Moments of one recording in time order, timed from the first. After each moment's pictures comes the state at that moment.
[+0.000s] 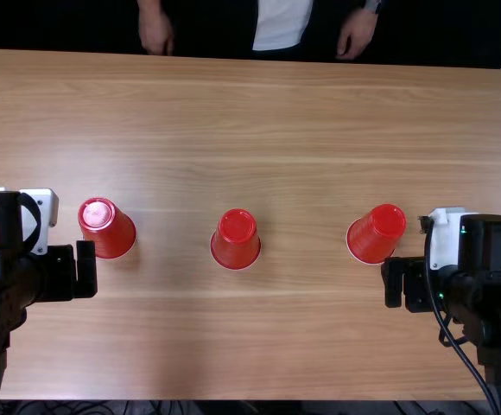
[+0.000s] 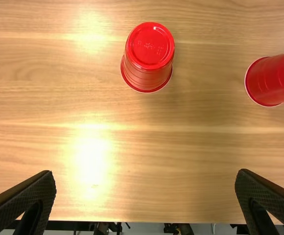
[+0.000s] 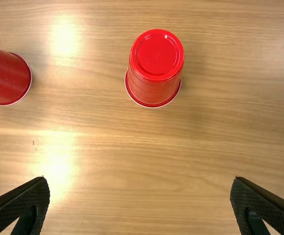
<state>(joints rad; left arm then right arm) 0.02 1.20 1.52 -1.39 0.01 -0.06 0.04 1.14 1.31 -1.21 -0.03 -0.07</state>
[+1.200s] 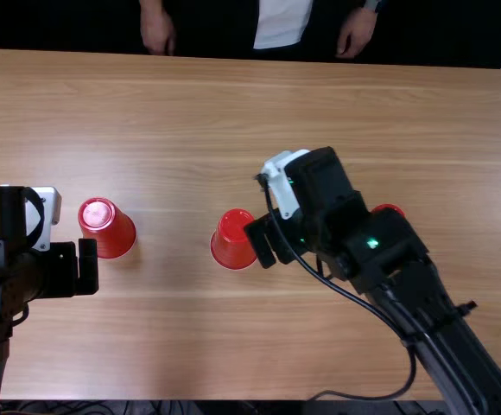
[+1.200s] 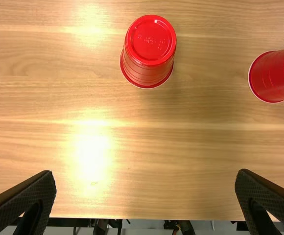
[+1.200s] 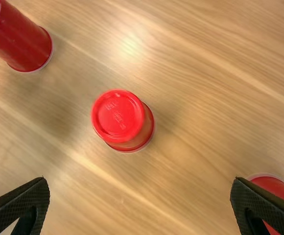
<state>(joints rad) 0.02 1.23 1.52 -1.40 0.01 -0.06 0.57 1.58 1.60 -1.00 -0.04 -0.04</state>
